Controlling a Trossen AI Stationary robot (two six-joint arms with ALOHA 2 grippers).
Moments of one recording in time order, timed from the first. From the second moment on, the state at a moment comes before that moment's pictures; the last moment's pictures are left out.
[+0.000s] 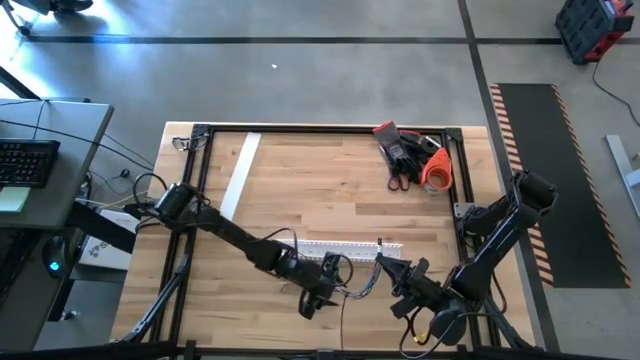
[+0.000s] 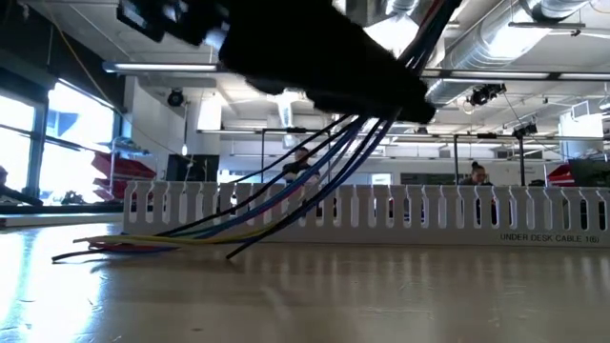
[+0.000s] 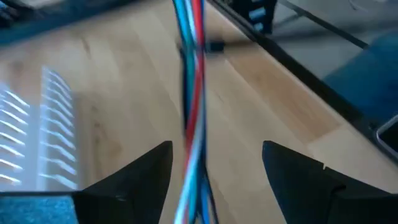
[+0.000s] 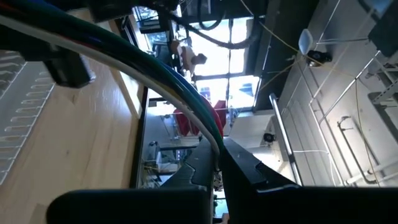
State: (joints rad) left arm -0.42 2.01 1.18 0.26 -0.02 0.12; right arm 0.92 1.58 1.01 0.05 1.51 -0.94
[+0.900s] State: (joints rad) left arm -0.62 1.84 1.35 -0.93 -0.70 -0.21; right arm 0.89 1.58 1.01 -0.30 1.51 -0.45
